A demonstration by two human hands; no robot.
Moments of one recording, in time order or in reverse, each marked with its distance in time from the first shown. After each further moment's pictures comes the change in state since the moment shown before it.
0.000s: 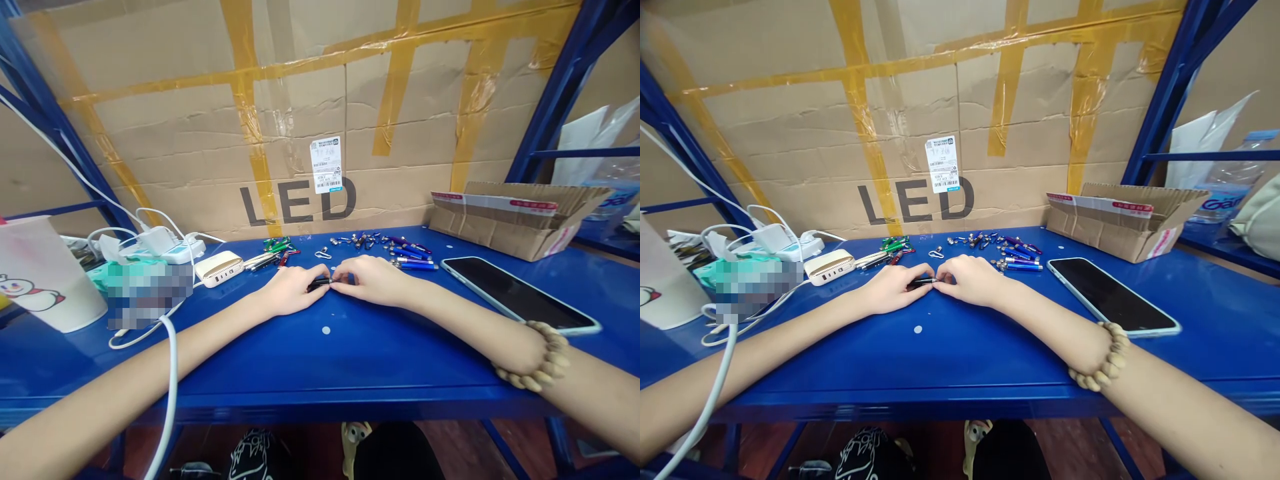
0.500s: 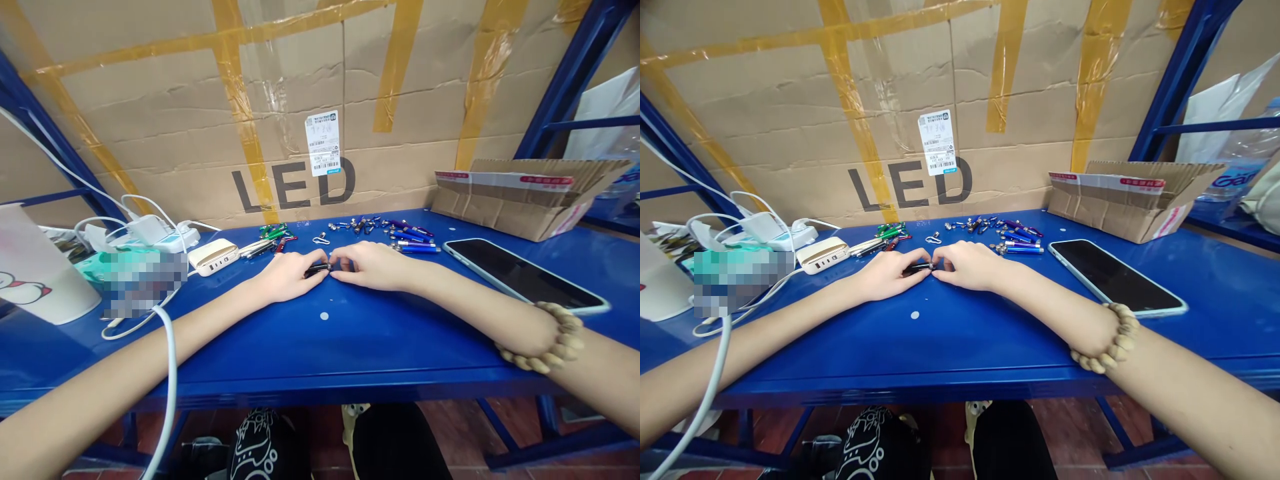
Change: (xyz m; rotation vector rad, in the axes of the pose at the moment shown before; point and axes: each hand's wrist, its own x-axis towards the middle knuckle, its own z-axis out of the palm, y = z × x) left_hand 0.001 -0.003 0.002 -0.010 0.017 0.019; right_hand -0.001 0.002 -0.001 0.013 -0.077 0.033
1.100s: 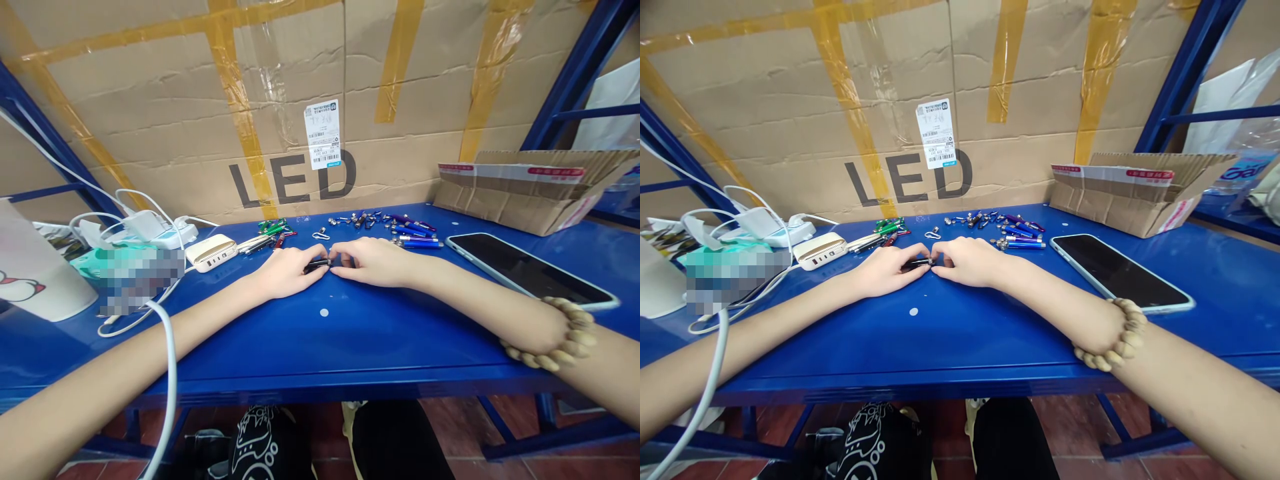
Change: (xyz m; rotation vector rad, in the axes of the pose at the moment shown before) left_hand 0.001 0.000 0.001 0.010 0.003 0.001; right_hand 0.000 -0.001 -0.001 -0.038 -0.018 0.023
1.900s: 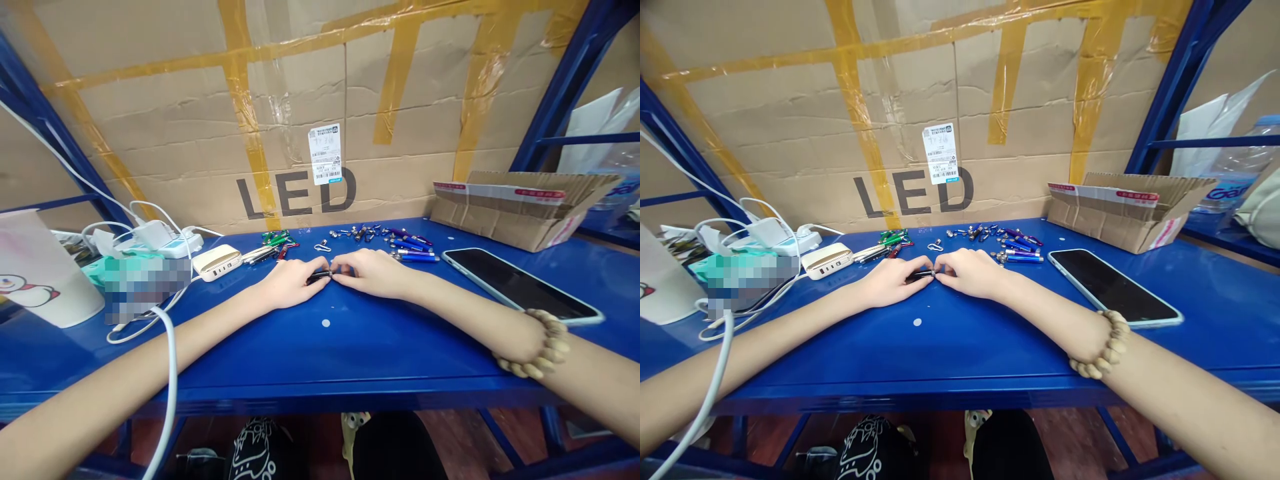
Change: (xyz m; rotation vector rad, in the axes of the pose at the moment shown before) left_hand -0.002 0.001 -0.002 -0.009 -0.017 -0.005; right_hand 0.000 -0.001 0.001 0.017 0.061 -0.024
